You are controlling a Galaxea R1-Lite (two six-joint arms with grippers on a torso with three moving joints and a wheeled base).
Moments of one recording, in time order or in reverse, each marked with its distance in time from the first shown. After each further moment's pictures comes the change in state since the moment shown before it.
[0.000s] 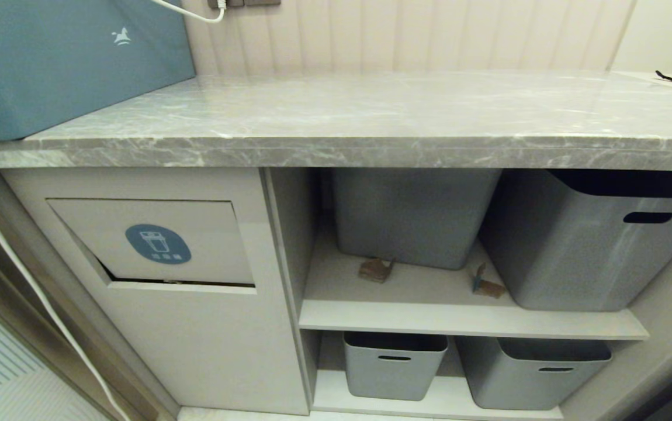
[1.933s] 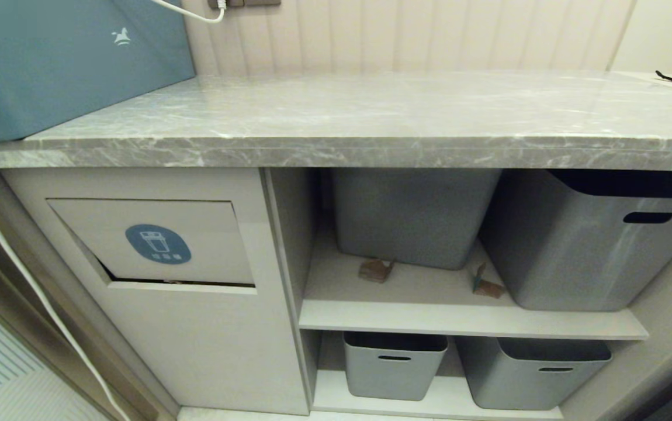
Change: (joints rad) left arm -0.110 -0.282 0.001 0.000 0.027 -0.014; right arm 0.000 0.000 0.000 0.002 0.004 -0.015
